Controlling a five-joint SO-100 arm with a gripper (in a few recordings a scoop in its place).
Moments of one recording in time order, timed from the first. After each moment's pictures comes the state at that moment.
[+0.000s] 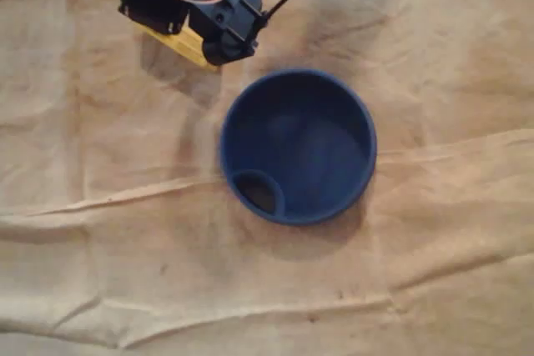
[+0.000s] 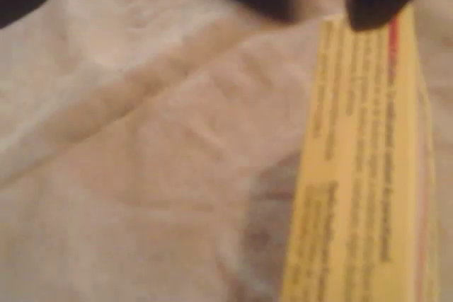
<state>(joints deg) 41.0 48.1 23.1 100.8 -15.7</state>
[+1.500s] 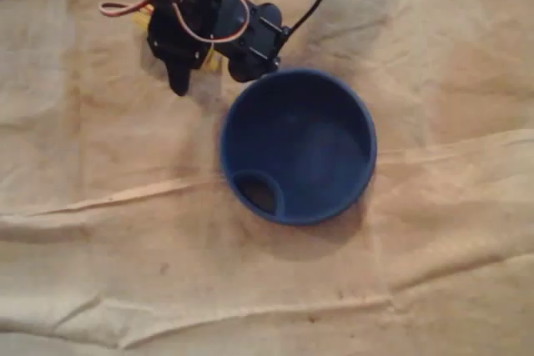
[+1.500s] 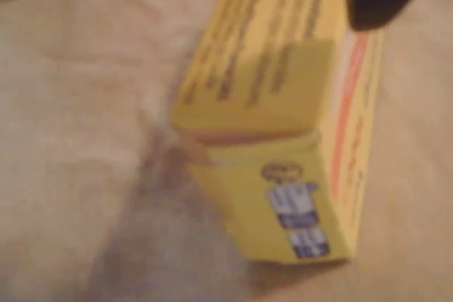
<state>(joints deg) 37.4 40.2 23.1 100.8 -15.7</state>
